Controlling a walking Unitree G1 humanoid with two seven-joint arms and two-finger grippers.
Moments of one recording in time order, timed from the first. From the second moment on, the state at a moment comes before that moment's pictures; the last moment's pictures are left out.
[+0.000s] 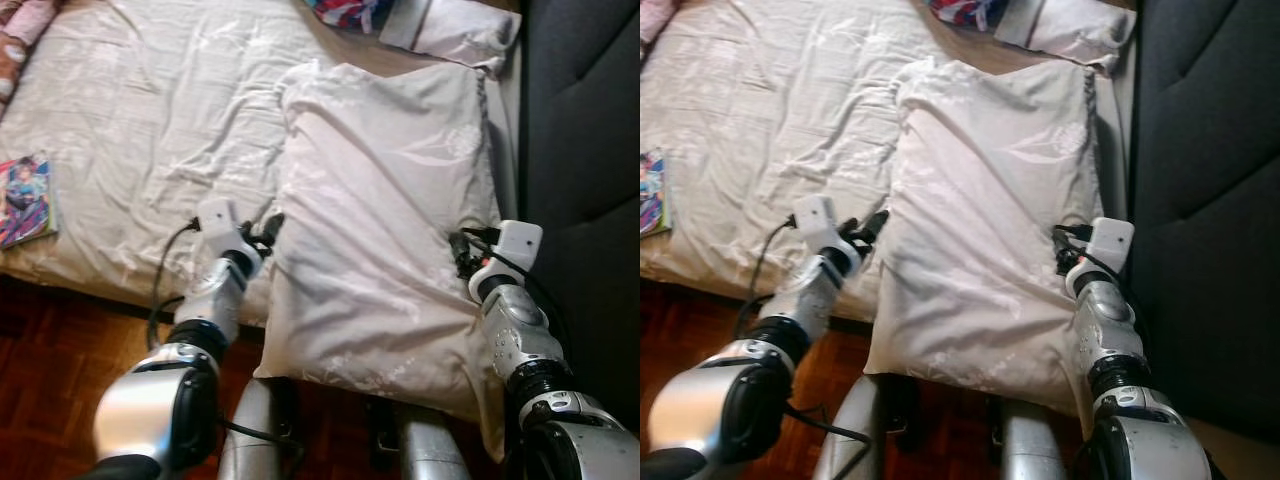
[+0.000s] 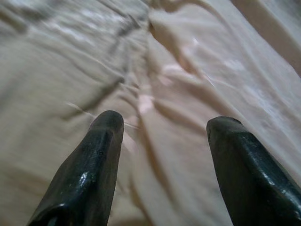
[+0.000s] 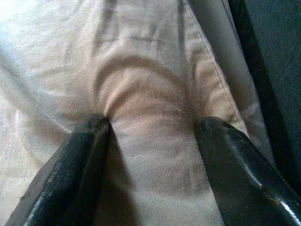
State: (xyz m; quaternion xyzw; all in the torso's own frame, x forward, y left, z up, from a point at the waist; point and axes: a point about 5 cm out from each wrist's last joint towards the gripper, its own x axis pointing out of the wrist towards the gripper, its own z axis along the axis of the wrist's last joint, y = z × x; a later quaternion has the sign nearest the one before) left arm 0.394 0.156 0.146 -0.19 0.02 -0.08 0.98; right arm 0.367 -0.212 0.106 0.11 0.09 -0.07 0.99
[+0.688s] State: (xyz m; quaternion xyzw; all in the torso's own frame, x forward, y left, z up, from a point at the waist) left arm 0.391 0.160 0.143 -0.19 0.02 -0.09 0.98; right arm 0.364 -0.209 0.093 0.17 0.12 -0.07 0.98
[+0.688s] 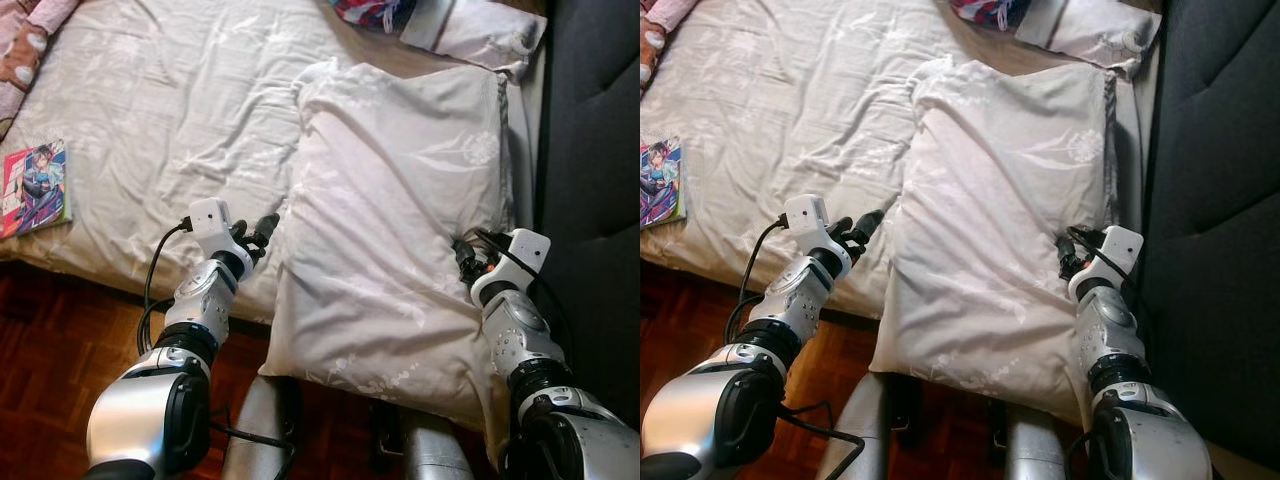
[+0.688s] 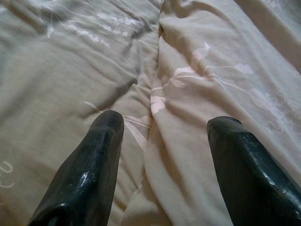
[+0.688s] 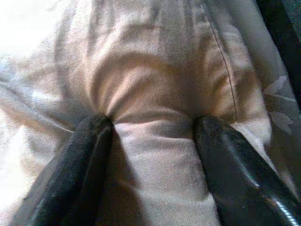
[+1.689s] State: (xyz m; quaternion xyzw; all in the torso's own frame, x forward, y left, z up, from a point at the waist) left arm 0.384 0.127 0.127 -0.22 0.06 -0.16 0.96; right arm 0.365 -0.204 0.097 0.16 0.11 -0.03 0.98
